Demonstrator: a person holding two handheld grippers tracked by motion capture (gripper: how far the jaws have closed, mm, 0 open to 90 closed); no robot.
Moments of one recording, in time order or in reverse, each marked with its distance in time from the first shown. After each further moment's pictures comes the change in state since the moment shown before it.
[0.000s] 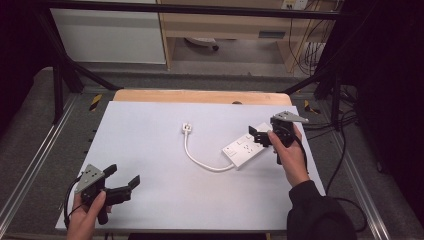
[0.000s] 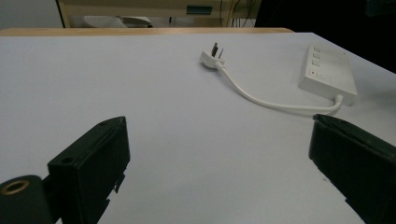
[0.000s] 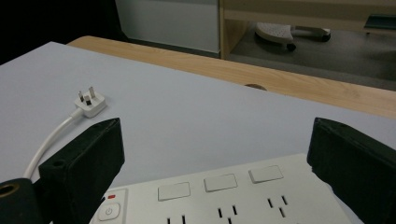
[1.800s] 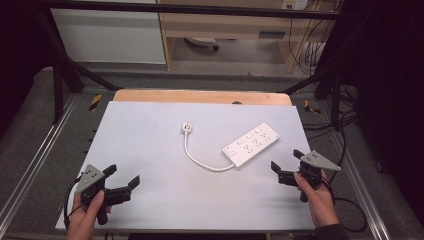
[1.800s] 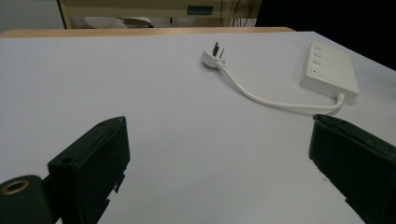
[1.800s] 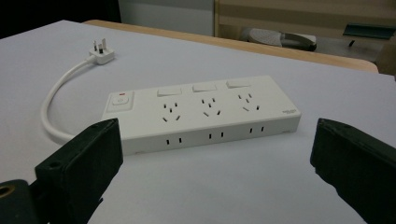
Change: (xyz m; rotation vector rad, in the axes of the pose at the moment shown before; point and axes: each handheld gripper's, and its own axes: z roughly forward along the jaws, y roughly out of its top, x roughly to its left) left arm 0.001 -0.001 -0.001 -0.003 0.006 0.005; right arm -0.009 -0.090 -0.092 -0.054 -0.015 -0.044
